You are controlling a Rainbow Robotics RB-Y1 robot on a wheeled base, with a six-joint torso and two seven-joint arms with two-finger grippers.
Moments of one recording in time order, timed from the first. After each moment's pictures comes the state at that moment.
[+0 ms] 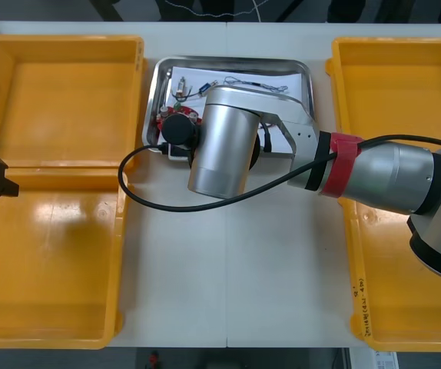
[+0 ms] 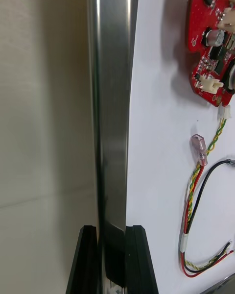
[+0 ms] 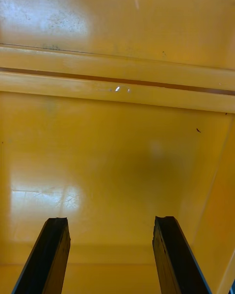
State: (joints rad) right arm -1.17 -0.38 1.12 -1.48 -0.44 1.42 1.73; left arm -0.23 0.76 0.32 -2.13 0.86 1.91 -1.17
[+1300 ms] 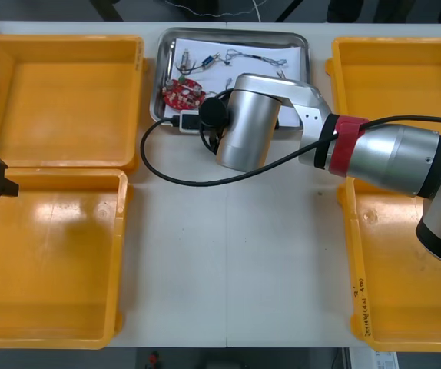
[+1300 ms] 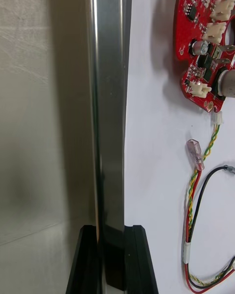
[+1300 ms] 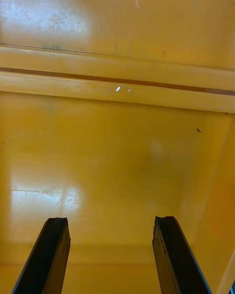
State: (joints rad) right arm -1.23 -0.40 1.19 -1.20 -0.43 1.02 1.75; left arm -0.23 0.76 0.32 -2.13 0.86 1.91 -1.17
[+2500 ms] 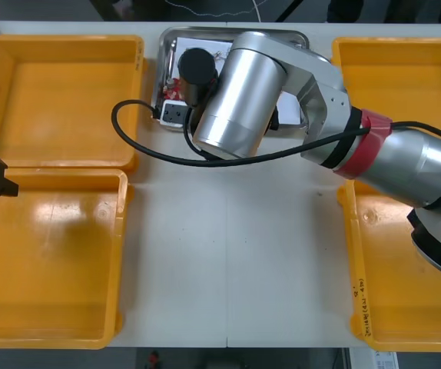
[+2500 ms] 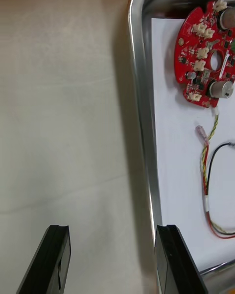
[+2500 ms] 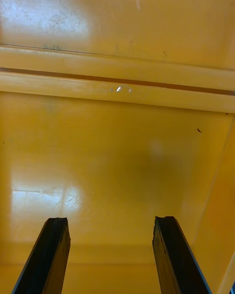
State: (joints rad) right arm -1.12 -0.41 0.89 -1.59 -0.50 1.48 1.75; left arm -0.23 0.76 0.32 -2.13 0.86 1.91 -1.17
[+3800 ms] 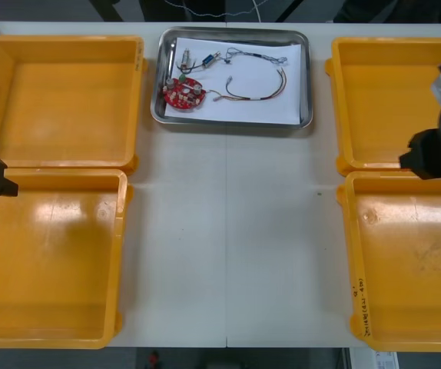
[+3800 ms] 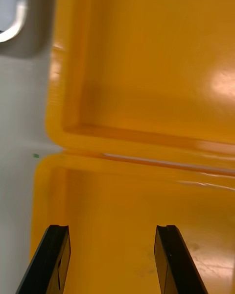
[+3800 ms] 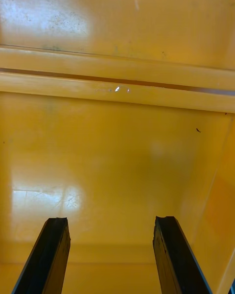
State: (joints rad) right arm -0.37 -0.62 -0.22 -2.20 -0.67 1.92 1.37; left arm -0.23 0.76 0.32 -2.13 0.86 1.91 -1.17
